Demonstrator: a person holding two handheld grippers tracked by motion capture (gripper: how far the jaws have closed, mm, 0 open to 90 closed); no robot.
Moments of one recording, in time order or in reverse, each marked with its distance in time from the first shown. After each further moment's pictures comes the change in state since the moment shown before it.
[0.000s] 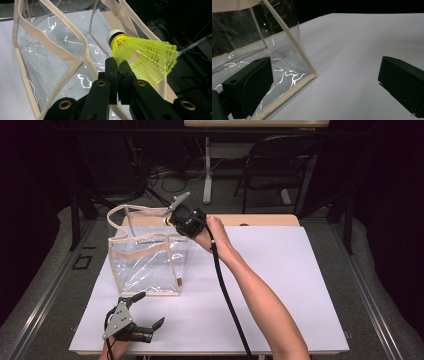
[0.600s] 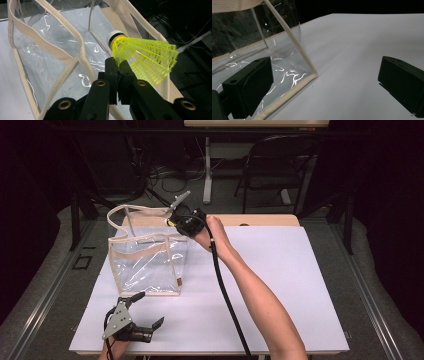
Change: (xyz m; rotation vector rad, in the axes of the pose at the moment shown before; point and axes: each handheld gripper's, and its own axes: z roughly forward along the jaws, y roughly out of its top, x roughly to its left) left arm 0.001 0.000 -0.001 0.000 0.006 0.002; right arm -0.005 -0.002 0.009 0.020 0.012 0.033
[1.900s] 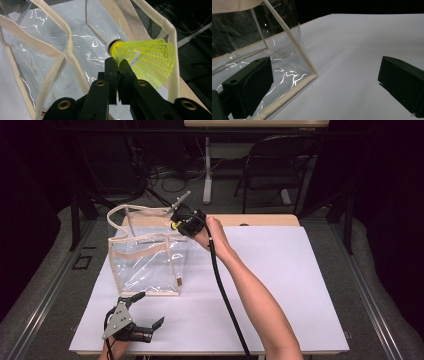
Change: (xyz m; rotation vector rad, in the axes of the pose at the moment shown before) left arm 0.000 0.000 0.000 -0.003 -0.001 -0.002; right arm -0.009 -0.006 0.021 0.056 0.014 0.050
